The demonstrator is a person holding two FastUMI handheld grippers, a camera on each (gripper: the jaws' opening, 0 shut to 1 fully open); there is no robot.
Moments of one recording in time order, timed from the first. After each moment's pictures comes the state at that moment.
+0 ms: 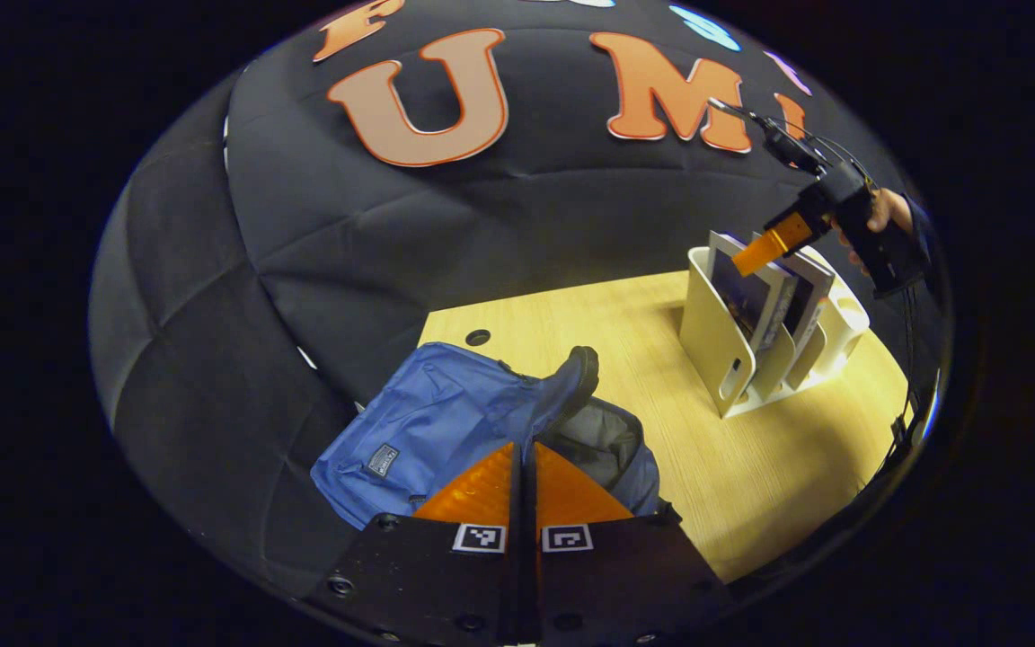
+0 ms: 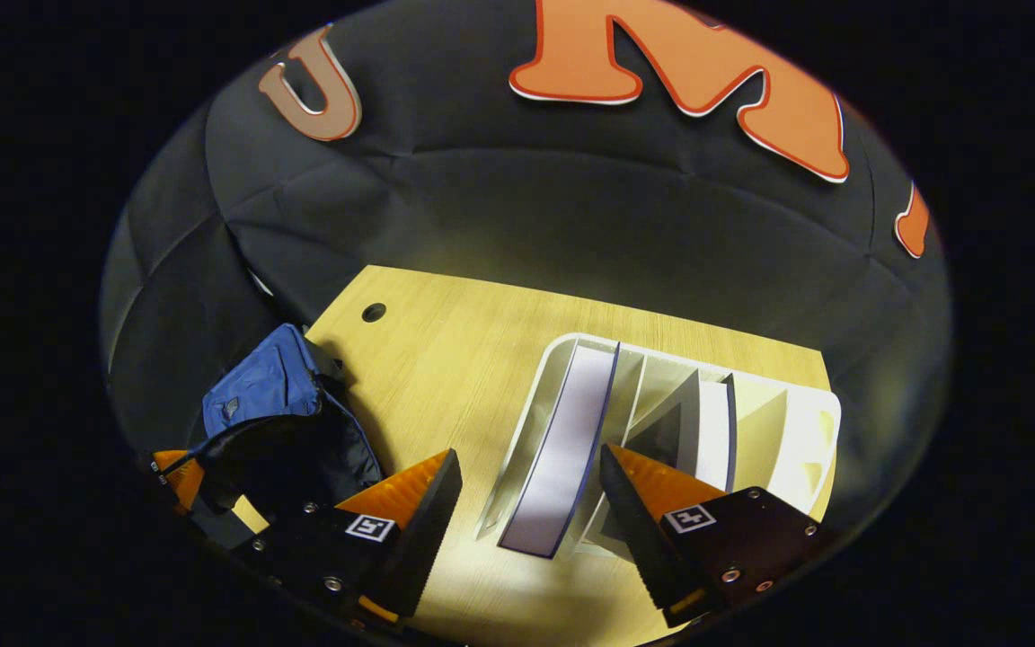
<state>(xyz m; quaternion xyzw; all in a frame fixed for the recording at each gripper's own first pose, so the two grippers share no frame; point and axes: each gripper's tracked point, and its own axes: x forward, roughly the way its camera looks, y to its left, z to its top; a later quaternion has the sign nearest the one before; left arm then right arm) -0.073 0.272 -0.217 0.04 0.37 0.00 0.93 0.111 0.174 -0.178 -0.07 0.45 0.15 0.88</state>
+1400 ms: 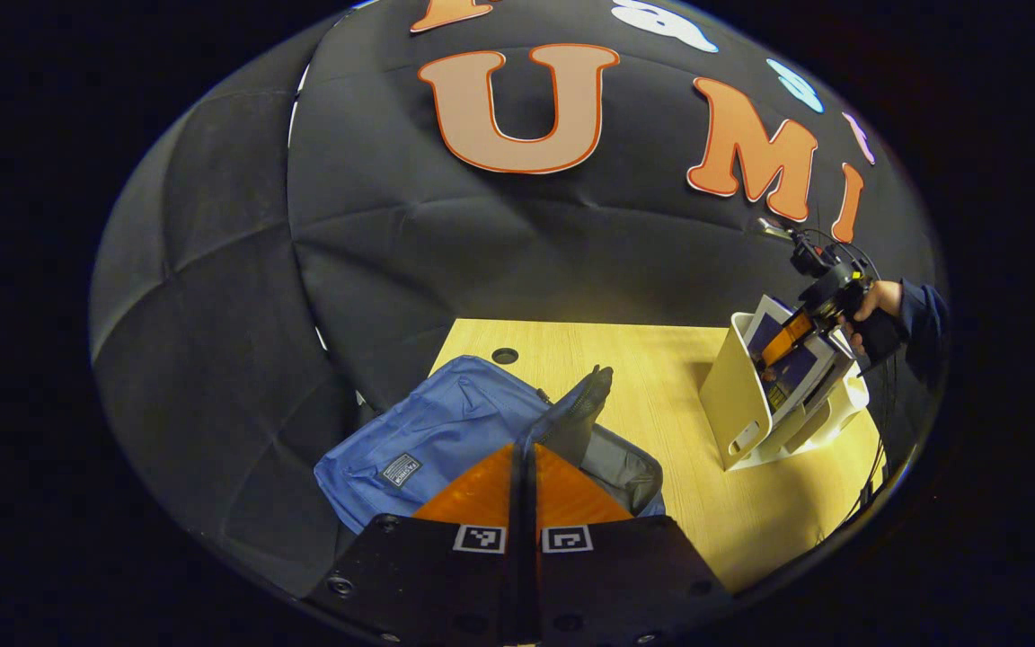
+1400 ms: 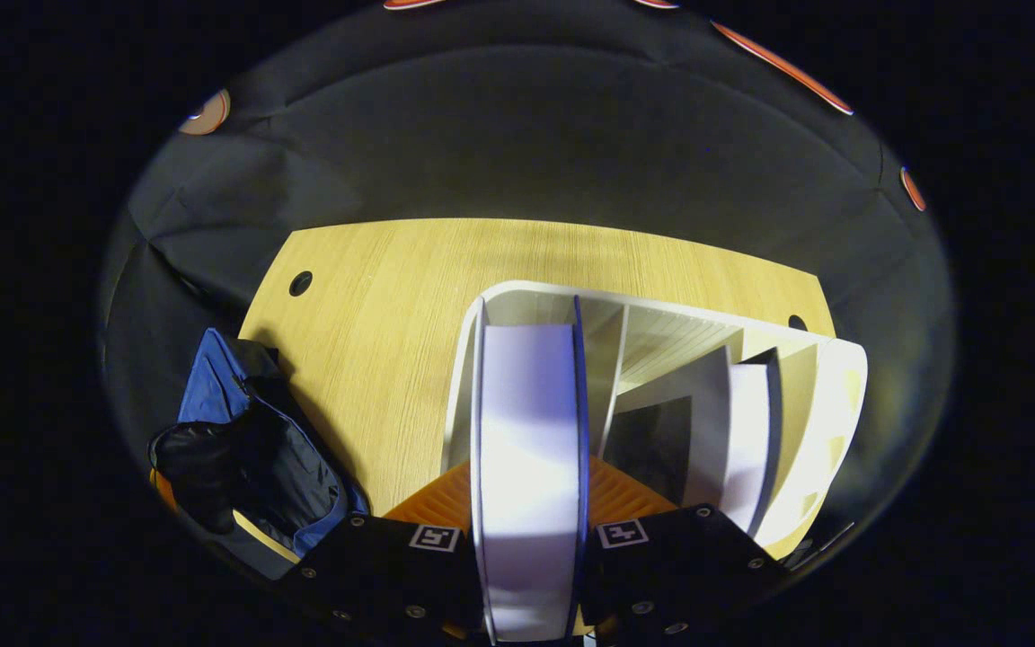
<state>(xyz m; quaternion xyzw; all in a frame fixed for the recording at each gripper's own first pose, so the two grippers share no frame) -0.046 0.321 -0.205 -0.04 0.34 0.03 0.94 0.133 0.151 -0.224 -0.05 0.55 0.09 0.83</state>
